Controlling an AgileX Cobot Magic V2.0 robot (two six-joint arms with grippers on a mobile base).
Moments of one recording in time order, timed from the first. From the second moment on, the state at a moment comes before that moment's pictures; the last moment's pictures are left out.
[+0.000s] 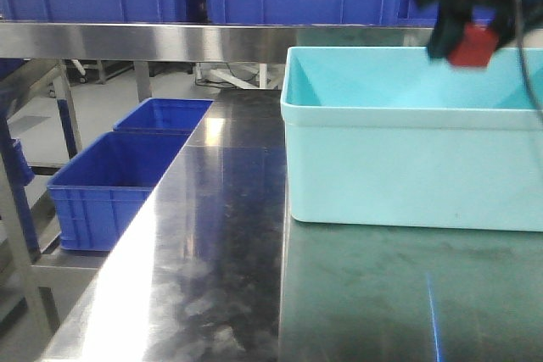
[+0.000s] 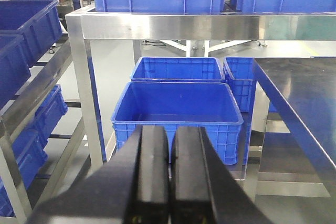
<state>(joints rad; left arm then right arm) -0.06 -0.01 0.01 0.01 0.13 -0.02 0.19 1.57 -1.22 -0.05 0.47 0.10</state>
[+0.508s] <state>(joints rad) -0.06 -0.01 0.01 0.01 0.13 -0.02 0.19 1.03 -1.00 -0.05 0.38 0.10</state>
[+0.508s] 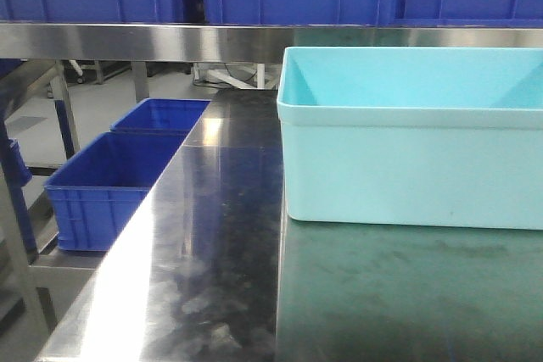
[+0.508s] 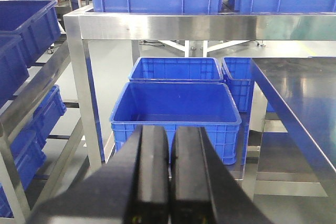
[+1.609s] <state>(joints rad) -0.06 -0.01 0.01 0.01 0.13 -0.02 0.19 0.51 -0.56 -0.05 0.33 0.10</state>
